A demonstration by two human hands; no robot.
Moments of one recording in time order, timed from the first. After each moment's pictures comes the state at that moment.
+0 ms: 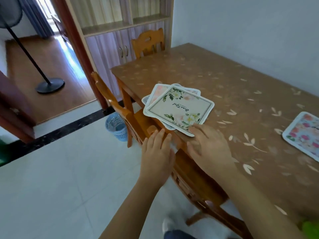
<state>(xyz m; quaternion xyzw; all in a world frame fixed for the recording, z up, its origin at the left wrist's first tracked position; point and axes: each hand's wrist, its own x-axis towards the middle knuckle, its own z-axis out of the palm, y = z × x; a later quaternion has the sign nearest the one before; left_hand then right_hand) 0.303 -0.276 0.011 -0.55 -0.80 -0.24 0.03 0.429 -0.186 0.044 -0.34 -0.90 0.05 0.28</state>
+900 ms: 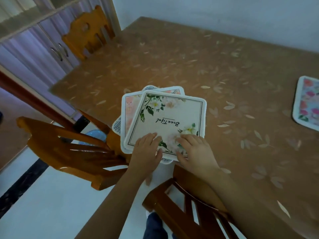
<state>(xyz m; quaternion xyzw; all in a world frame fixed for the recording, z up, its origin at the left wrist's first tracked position) 0.147 -0.052 -0.060 -0.73 -0.65 -0.17 -0.09 0.320 -0.019 -0.061 -0.47 -0.86 0.11 0.18</state>
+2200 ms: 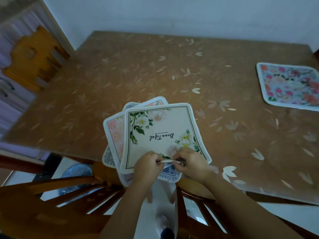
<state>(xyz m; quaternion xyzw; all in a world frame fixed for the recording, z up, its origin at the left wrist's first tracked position) 0.110 0.014 -0.081 -0.71 -0.63 -0.09 -0.29 0.280 0.001 -0.091 -0.57 -0.74 0.28 0.22</state>
